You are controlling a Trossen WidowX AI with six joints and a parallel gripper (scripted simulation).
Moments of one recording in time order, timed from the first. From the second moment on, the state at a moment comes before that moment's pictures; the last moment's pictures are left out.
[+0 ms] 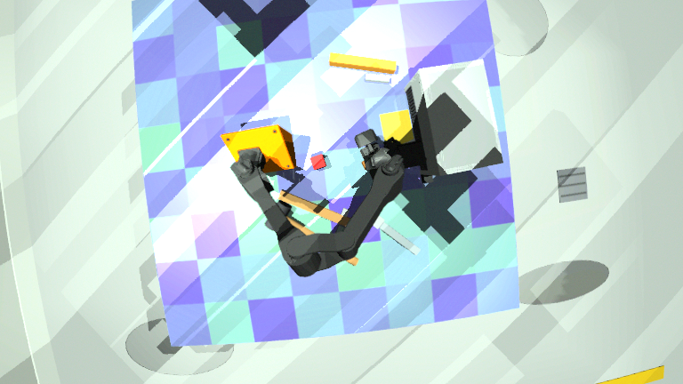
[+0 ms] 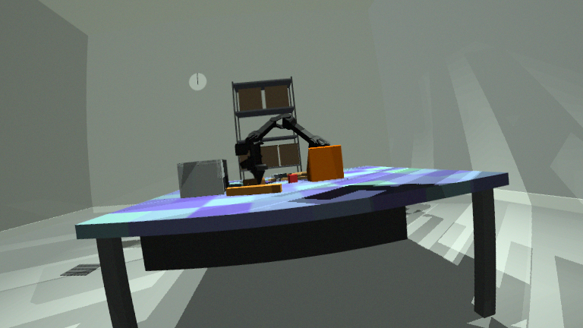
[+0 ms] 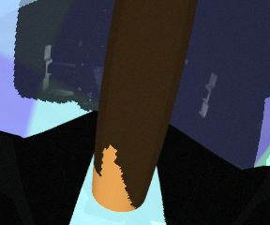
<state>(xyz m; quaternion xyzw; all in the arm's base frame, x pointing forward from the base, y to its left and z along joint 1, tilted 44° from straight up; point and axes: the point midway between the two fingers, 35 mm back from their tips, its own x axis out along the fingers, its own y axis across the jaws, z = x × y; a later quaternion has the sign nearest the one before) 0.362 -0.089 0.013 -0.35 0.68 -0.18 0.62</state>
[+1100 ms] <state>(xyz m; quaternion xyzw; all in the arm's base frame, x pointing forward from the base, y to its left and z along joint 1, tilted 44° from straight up) 0.329 -0.098 0.020 -0.35 0.68 -0.18 0.62</state>
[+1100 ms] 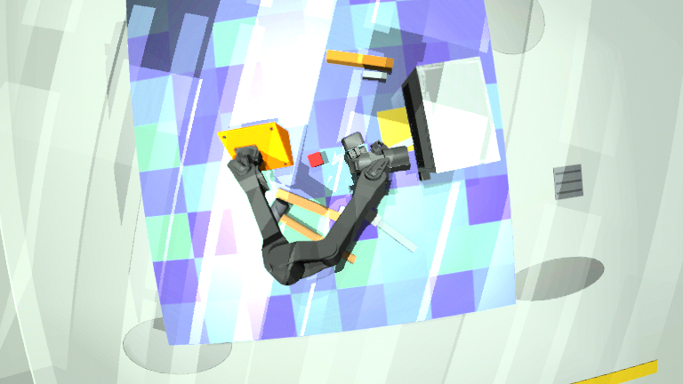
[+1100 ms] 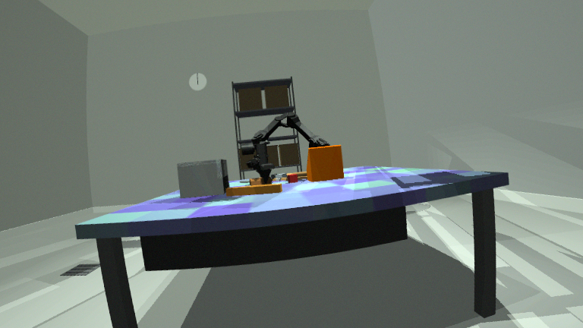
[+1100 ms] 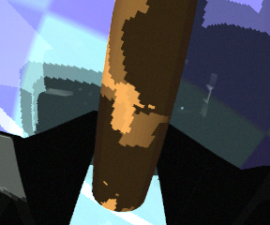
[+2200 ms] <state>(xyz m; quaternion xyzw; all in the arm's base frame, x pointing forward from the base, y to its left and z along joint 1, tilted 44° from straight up) 0.293 -0.107 0.028 -0.35 0.68 -0.18 0.62</state>
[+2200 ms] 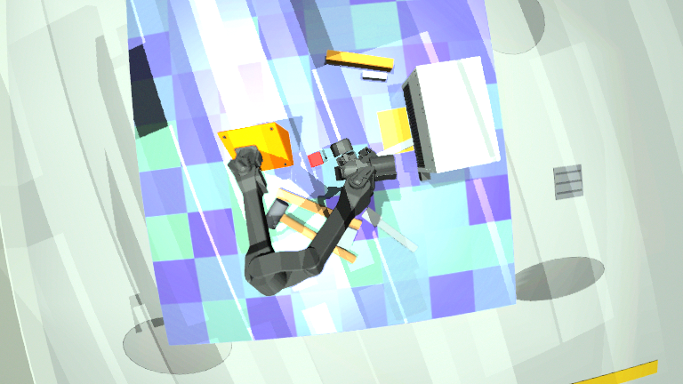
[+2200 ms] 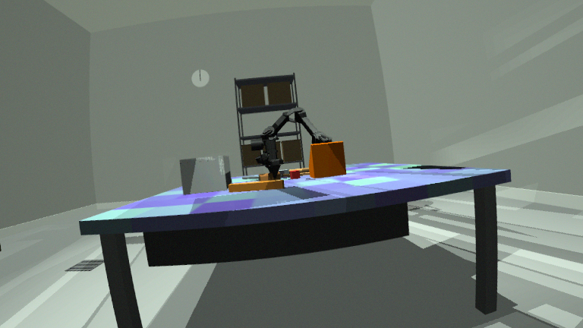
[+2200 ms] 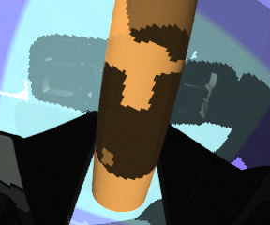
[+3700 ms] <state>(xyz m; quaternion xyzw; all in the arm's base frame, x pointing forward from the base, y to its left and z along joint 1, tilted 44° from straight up) 0.242 -0.120 0.039 -0.35 0.68 -0.18 0.62</state>
